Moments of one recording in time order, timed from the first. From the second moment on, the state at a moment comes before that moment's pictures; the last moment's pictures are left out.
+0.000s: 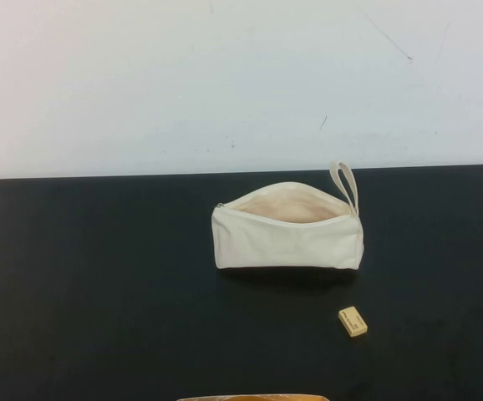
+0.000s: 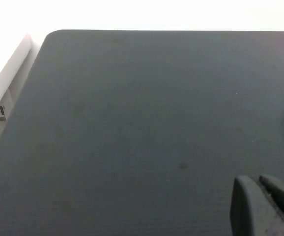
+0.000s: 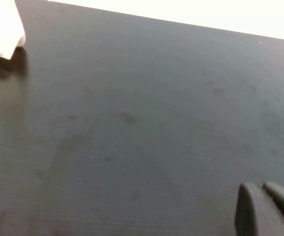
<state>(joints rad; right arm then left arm) -0.02 -0.01 0.03 0.00 0.42 -0.17 -0.02 -0.01 0.02 -0.08 0.37 0.00</state>
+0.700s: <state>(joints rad) -0.02 -0.01 0.03 -0.07 0.42 -0.17 -0.02 -0.01 0.02 -0.08 0.37 0.00</state>
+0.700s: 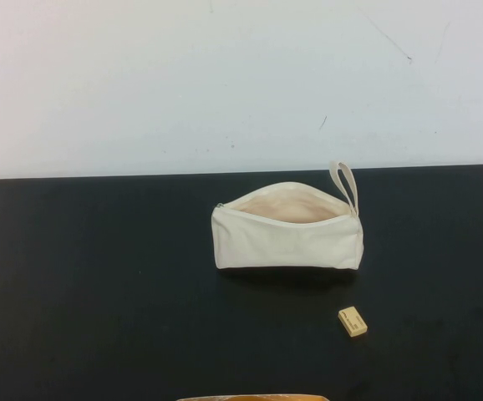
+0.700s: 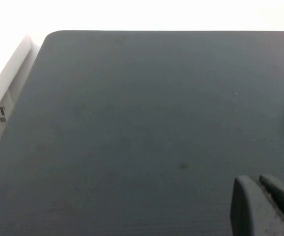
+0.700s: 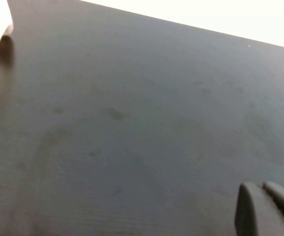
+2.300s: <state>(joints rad) -0.02 0.03 -0.30 -0.08 -0.03 -0.15 -0.02 -0.01 0.02 -0.08 0.37 0.00</state>
